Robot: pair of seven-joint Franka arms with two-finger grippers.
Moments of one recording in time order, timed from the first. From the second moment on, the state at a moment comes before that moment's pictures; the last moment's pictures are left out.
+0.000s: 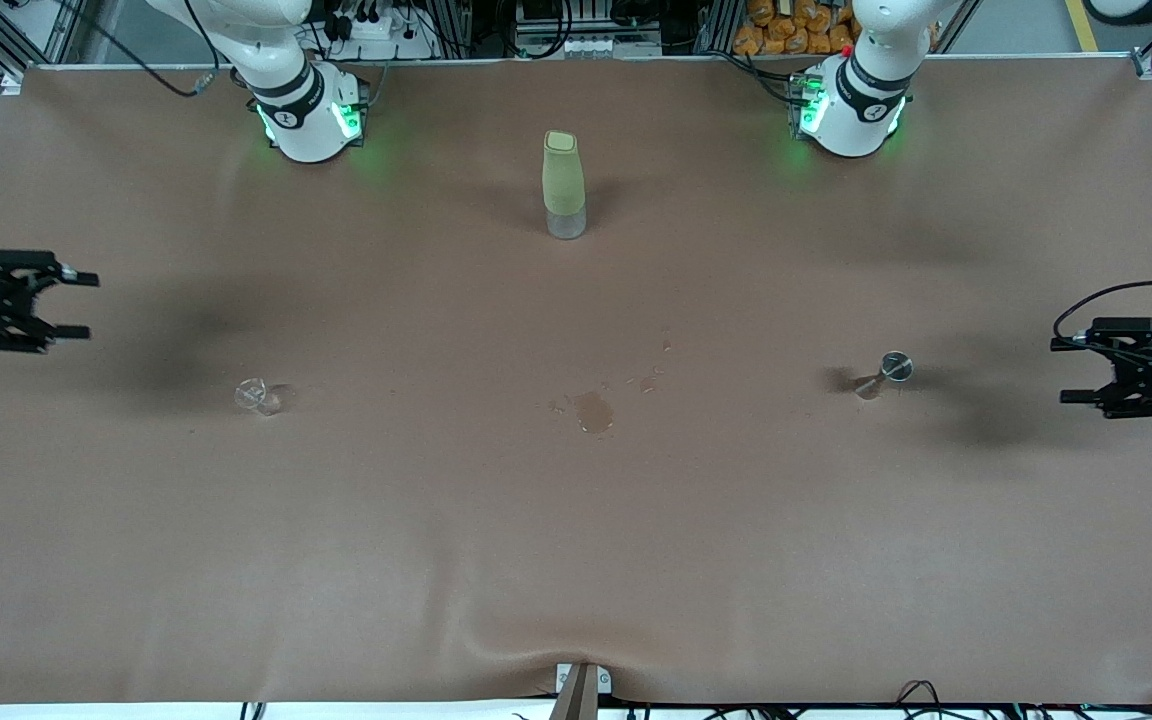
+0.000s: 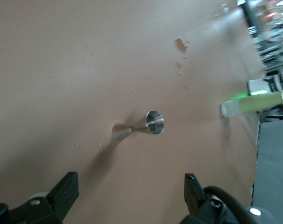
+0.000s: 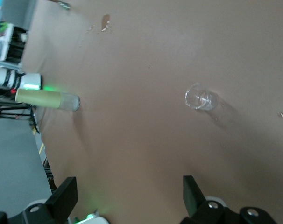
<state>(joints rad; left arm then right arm) 0.51 0.58 -0.10 -1.38 -0.52 1.43 1.15 -0.12 0.33 -0.46 -1.64 0.58 1.31 -1.23</state>
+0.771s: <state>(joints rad) 0.19 0.34 -0.10 -1.39 -0.20 1.43 0.37 -0.03 0.14 -0.27 -1.37 0.27 1.16 -0.36</state>
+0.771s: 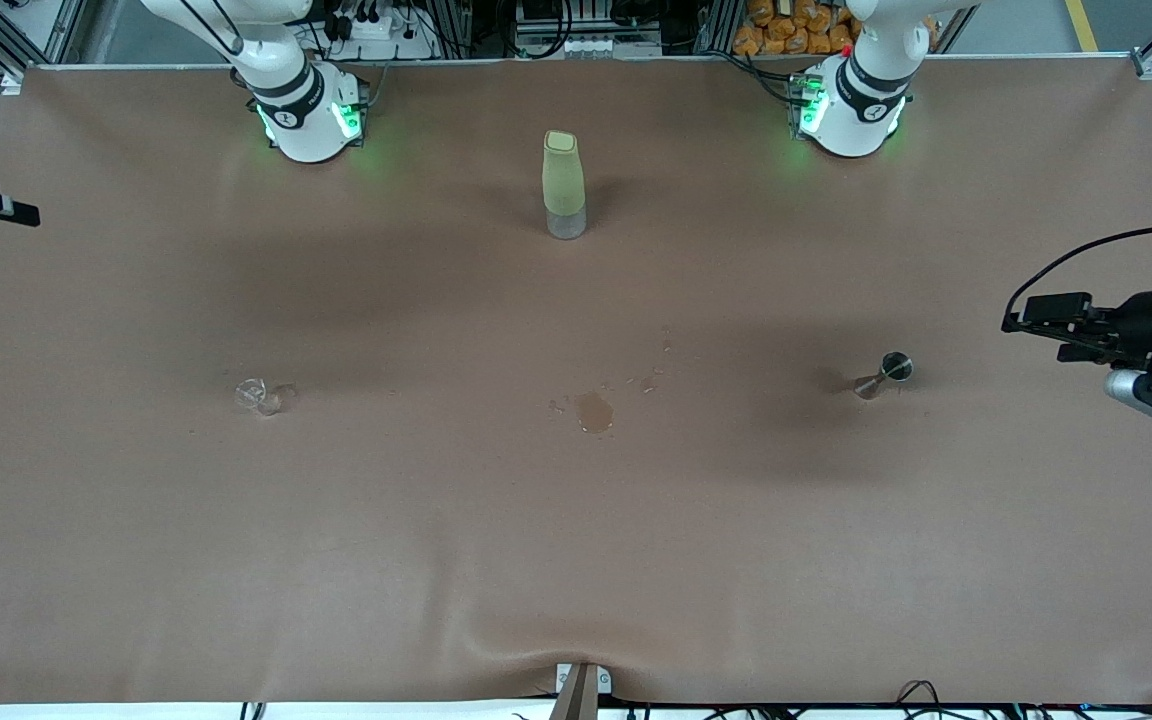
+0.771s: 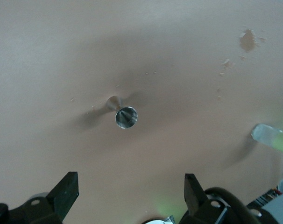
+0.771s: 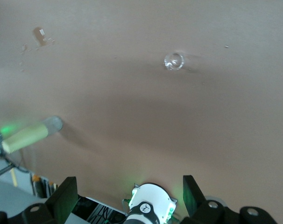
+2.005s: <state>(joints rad) 0.04 0.24 -0.09 -1.35 0.02 1.45 0.08 -0.08 0.08 -0.03 -1.39 0.05 1.32 -0.09</state>
